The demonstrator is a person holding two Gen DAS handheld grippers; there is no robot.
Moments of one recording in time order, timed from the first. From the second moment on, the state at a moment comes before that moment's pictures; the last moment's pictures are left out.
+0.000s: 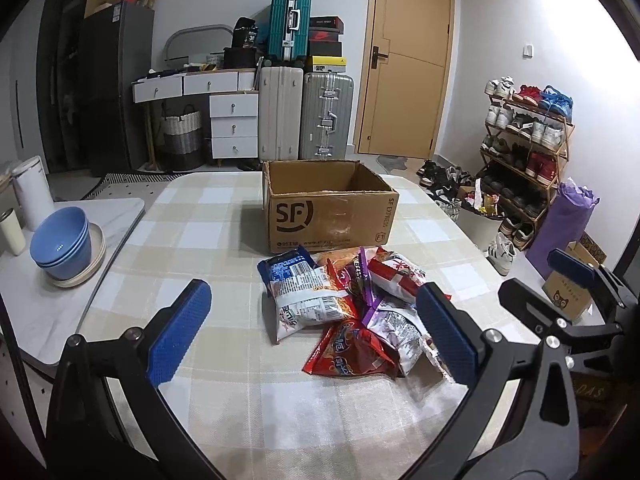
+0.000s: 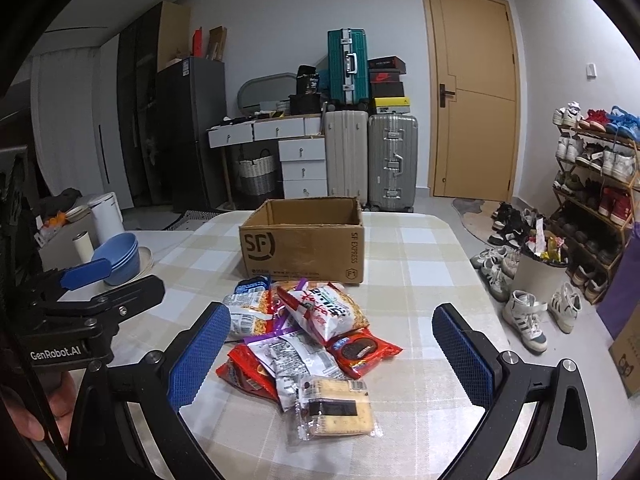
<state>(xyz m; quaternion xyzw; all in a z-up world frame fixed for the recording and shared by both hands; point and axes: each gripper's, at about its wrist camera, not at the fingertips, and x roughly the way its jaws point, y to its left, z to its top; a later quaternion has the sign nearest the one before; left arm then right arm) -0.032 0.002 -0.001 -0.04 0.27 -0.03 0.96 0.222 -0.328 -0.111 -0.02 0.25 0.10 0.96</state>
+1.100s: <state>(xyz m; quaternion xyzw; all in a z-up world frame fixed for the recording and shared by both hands) -0.026 0.002 -0.009 -0.03 0.29 -0.01 0.96 0.218 -0.333 -0.109 0.00 0.24 0.11 0.96</state>
